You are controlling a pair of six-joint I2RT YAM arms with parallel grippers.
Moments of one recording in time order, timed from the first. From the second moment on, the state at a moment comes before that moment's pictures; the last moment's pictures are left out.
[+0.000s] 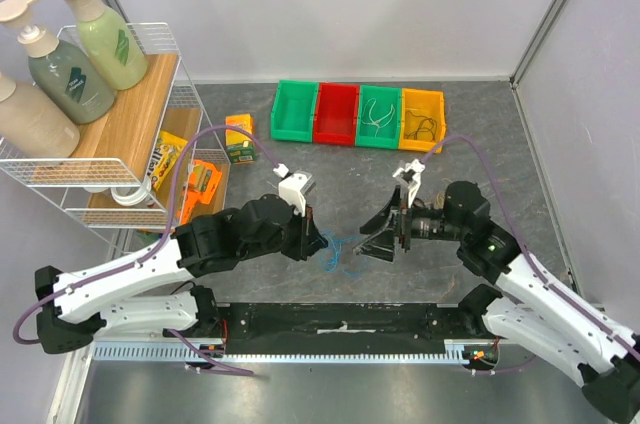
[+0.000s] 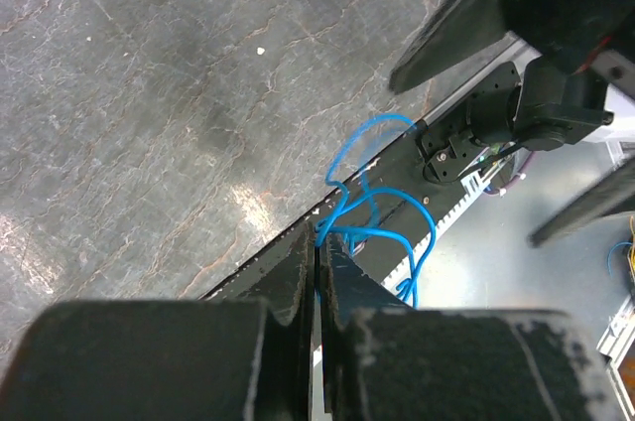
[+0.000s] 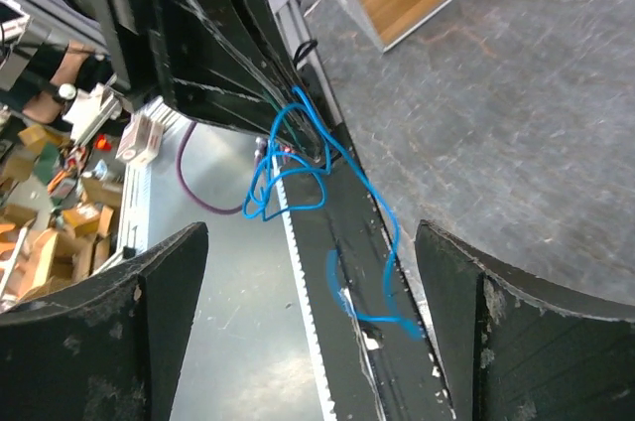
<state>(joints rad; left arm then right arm) -1.17 0.97 0.97 -0.61 -0.14 -0.71 0.64 0.72 0.59 -0.05 -0.75 0.56</state>
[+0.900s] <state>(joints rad) -1.17 0.88 0.96 -0.65 -0.12 -0.72 0.85 0.83 0.79 -0.21 -0.41 0.47</state>
